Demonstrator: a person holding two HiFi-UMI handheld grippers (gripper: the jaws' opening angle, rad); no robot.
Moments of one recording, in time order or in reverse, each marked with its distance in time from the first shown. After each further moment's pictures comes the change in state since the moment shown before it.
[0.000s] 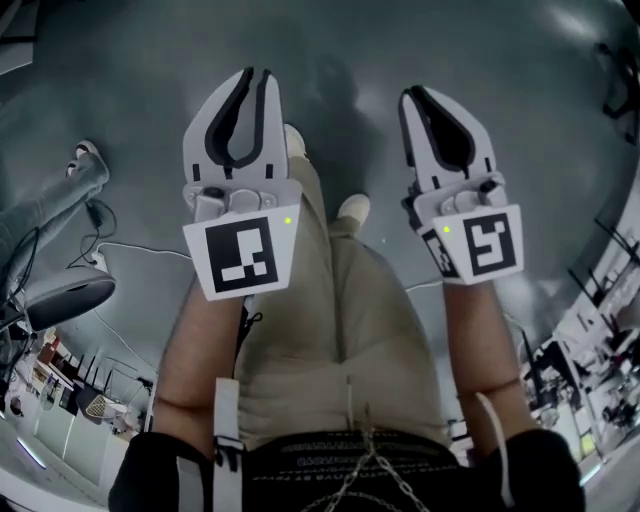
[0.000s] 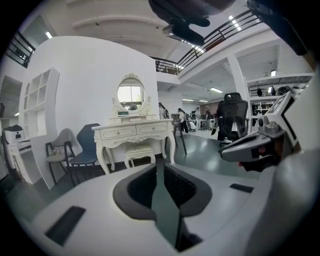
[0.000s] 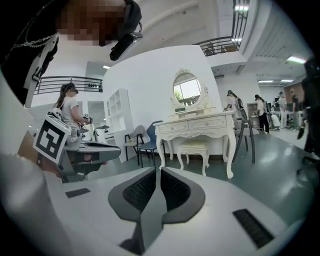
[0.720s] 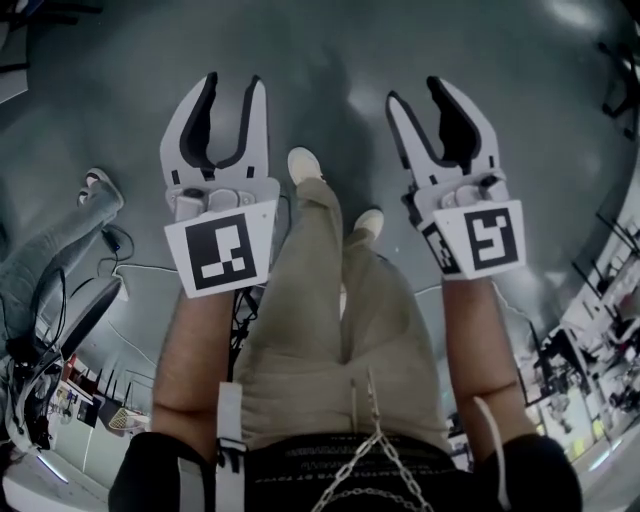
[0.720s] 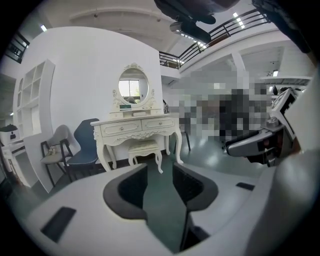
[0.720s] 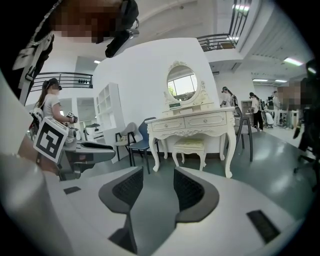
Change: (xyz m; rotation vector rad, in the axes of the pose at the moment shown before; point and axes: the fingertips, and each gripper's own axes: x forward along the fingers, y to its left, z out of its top) left arm 0.055 0.080 0.008 0.013 0.058 -0.030; right arm 0.073 -0.014 0.032 0.034 0.035 -0.083
